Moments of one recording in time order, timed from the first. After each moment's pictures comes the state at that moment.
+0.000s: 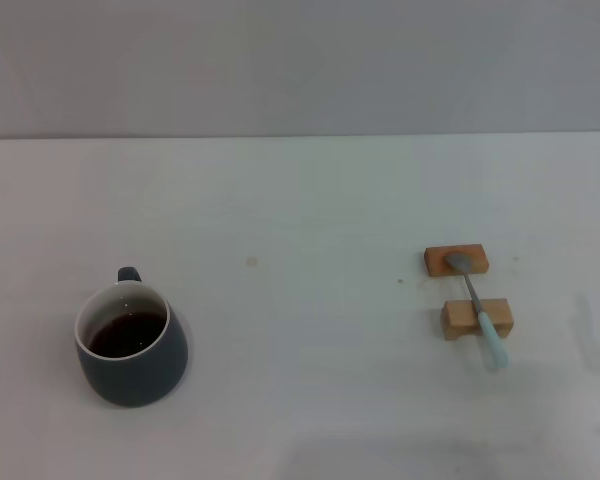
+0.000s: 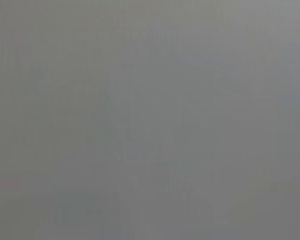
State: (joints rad) left arm 0.06 -2.07 -0.67 -0.21 2.12 1.62 -0.12; right arm 0.14 2.09 0.17 0.47 -1.69 -1.80 -0.17
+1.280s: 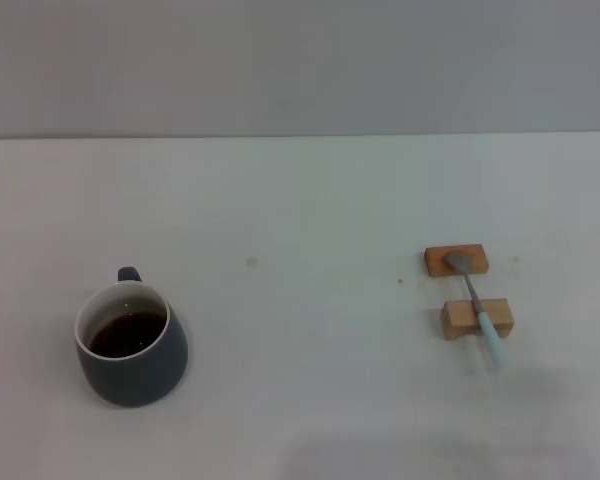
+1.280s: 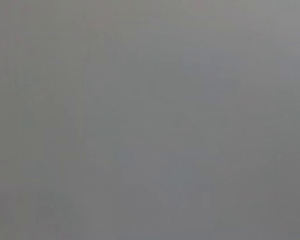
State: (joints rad) left arm -0.01 -2.06 -0.65 -0.17 2.13 1.52 -0.23; right arm 0.13 2.09 0.18 0.46 -1.60 -1.82 -0.15
